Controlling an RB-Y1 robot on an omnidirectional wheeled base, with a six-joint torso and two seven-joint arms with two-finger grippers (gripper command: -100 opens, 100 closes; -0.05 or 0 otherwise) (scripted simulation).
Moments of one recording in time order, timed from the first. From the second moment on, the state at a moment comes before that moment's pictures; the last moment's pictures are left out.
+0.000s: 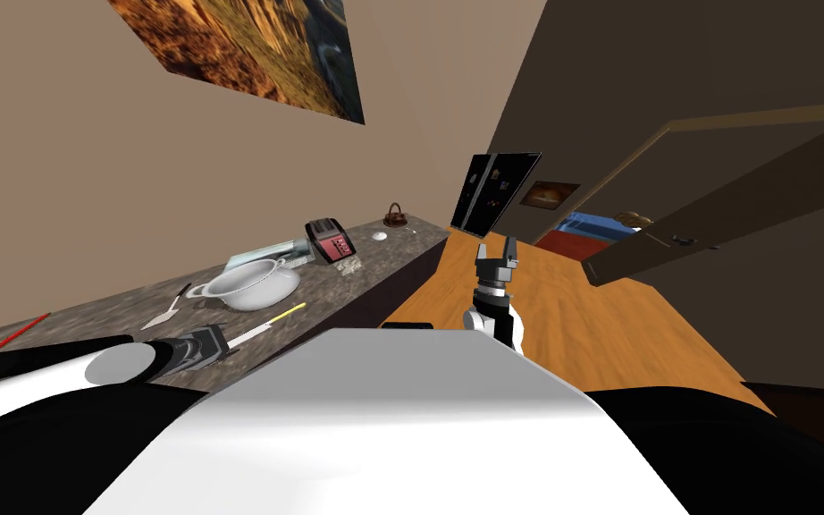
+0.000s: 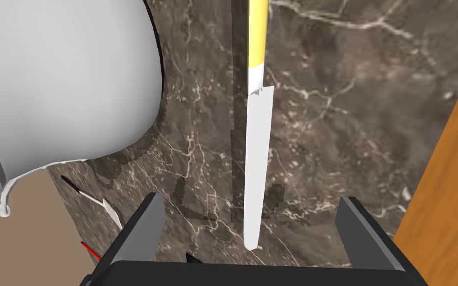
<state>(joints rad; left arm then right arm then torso) 0.70 0.60 0.87 -1.95 0.76 1.27 0.19 0.50 -0.04 0.02 -2.30 -0.06 -0.51 -0.05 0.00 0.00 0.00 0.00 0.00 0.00</state>
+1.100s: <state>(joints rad) 0.76 0.71 0.86 -1.84 0.83 1.46 0.28 0.50 -0.04 0.02 -2.30 -0.06 -0.51 -0.05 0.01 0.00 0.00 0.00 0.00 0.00</state>
